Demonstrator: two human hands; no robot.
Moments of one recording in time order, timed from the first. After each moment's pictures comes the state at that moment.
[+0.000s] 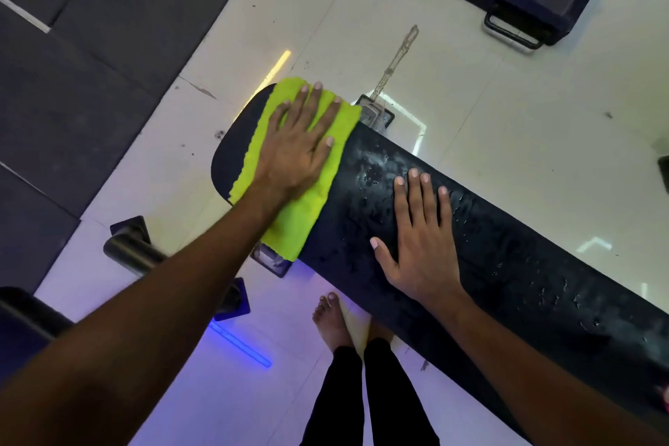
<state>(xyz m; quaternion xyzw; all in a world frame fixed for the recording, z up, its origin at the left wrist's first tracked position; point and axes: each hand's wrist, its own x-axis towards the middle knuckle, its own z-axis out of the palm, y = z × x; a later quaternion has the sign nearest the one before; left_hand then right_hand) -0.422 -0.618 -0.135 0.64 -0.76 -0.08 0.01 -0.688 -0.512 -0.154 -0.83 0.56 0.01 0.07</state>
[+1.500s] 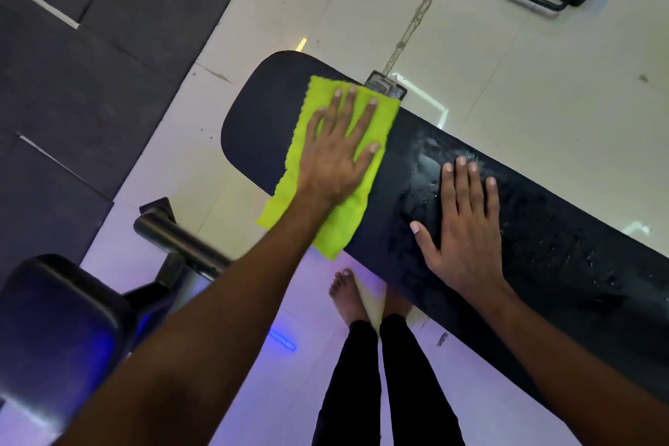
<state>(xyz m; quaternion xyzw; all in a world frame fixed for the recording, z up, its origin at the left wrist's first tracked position) -0.492 -0.559 -0.137 0.66 -0.75 -0.06 0.02 -0.743 -0.475 -0.150 -0.80 0.60 0.00 0.08</state>
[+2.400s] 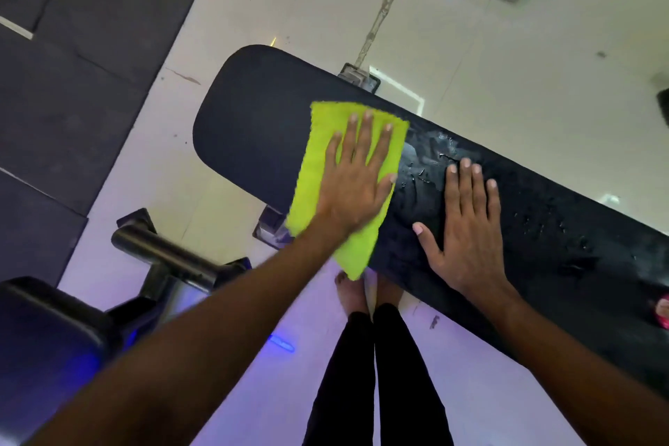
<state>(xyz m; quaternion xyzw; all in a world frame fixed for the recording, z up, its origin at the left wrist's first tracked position) -0.553 -0.514 -0.138 0.61 -0.79 -0.09 0.00 -0.769 -0.443 -0.139 -0.76 0.64 0.01 0.09</state>
